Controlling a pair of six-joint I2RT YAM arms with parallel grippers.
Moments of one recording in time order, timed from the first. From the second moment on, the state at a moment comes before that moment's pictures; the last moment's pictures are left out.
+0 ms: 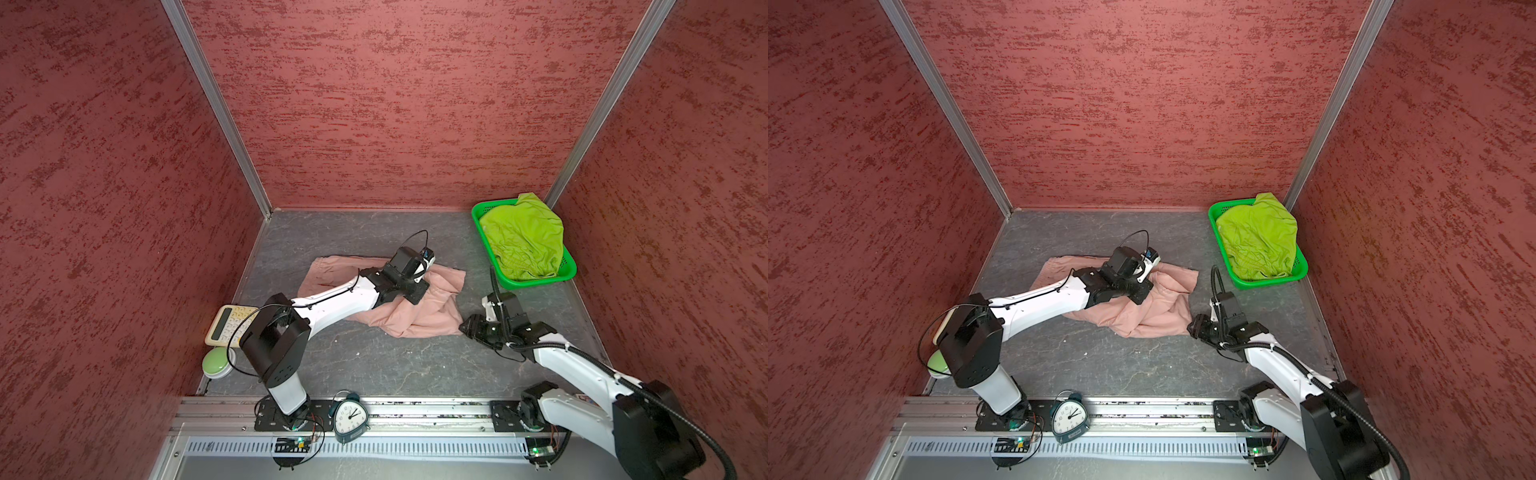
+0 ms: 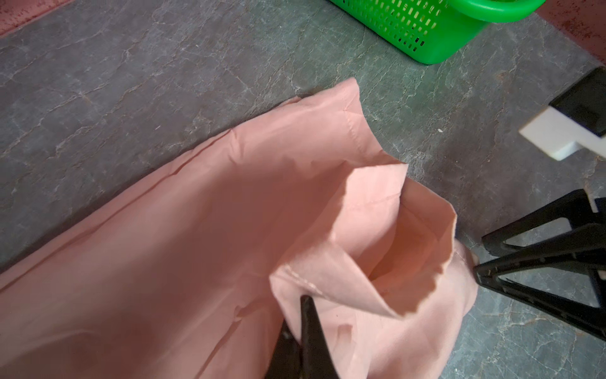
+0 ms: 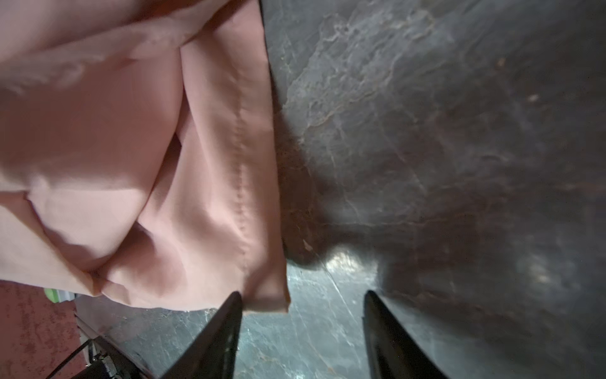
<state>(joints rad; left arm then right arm) -0.79 1.69 1.21 -0.33 0.02 -0.08 0.36 1.06 0.43 -0.36 -0.29 0.76</state>
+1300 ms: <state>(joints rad) -0.43 1.54 1.32 -0.53 0.05 -0.20 0.57 1.25 0.76 -0.34 -0.24 0.60</state>
